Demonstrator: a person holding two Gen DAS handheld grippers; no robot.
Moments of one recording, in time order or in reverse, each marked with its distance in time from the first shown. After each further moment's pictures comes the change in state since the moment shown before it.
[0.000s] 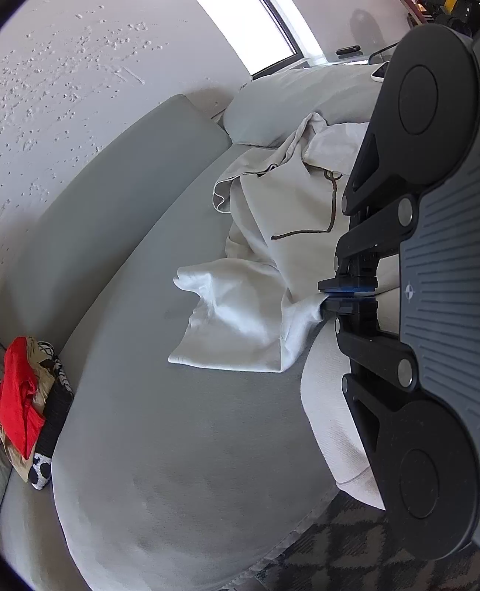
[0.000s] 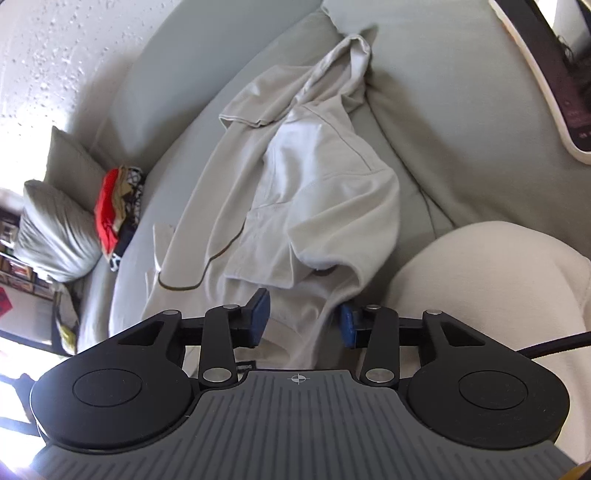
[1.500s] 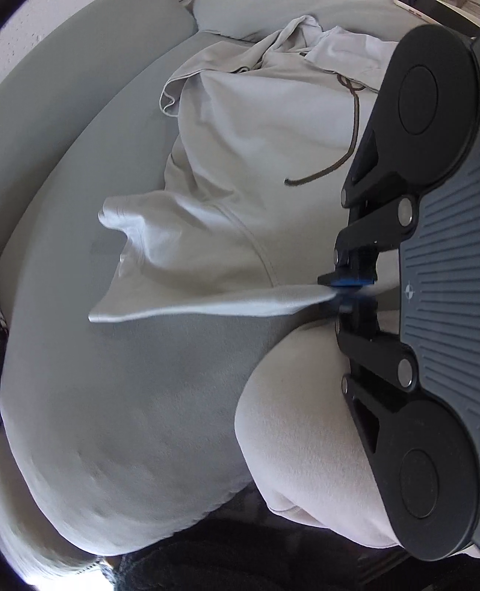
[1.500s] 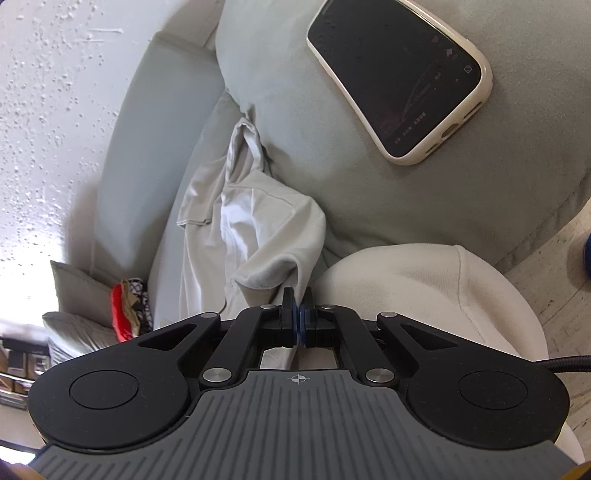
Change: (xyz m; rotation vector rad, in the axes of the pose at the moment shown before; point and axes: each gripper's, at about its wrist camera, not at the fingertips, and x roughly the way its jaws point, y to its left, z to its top) left arm 0.066 -0.048 0.006 -0.129 0.225 0.410; right arm -0.053 -0.093 -0.010 0.381 -0.153 0.088
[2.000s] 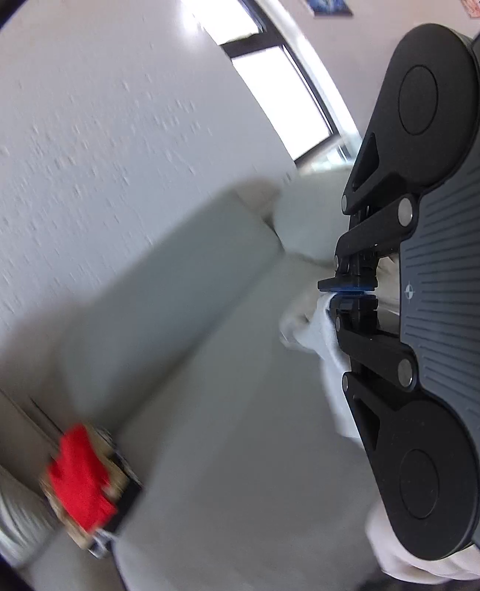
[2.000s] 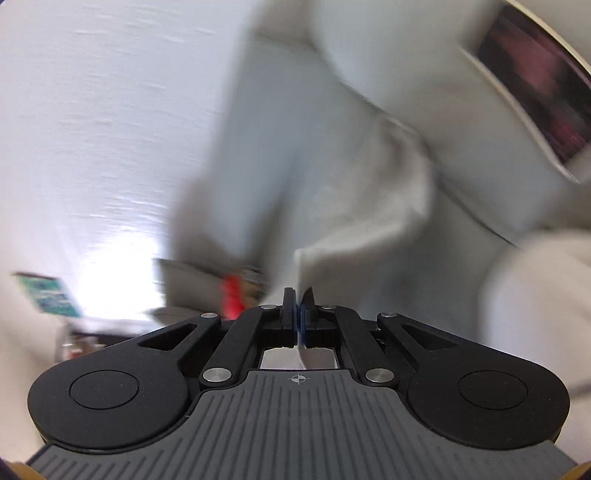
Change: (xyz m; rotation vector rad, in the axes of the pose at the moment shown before) left arm -0.217 -0.033 0.043 0.138 -0.378 -0.720; right arm -0.076 0.132 0.035 0.010 -0.012 0.431
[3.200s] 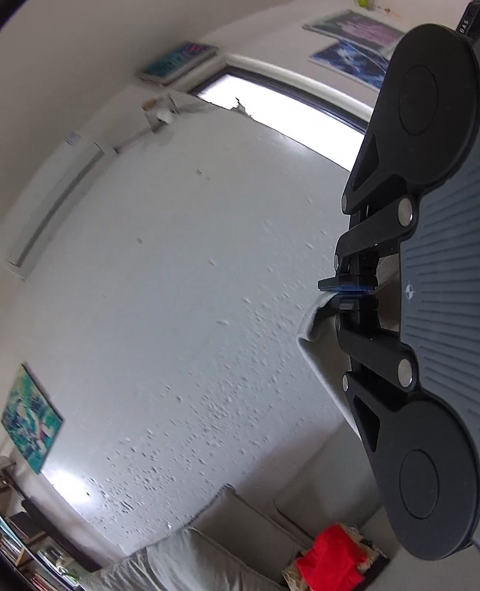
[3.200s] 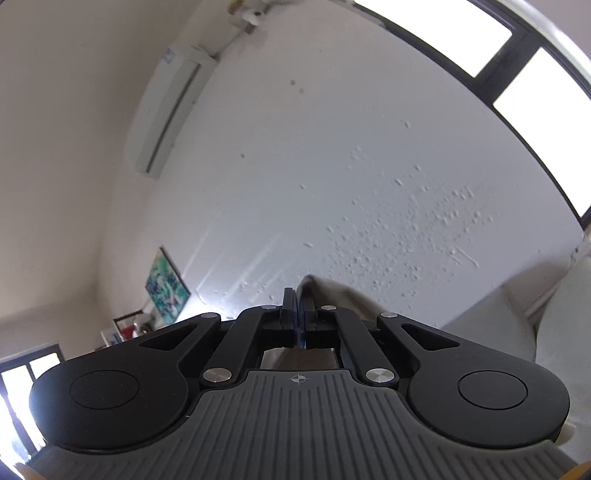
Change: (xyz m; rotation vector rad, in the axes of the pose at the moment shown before) left arm -0.146 -0.100 0.053 0.190 -0.474 -0.154; right arm -0.116 0.207 -0.049 -0.650 -0.419 0.275
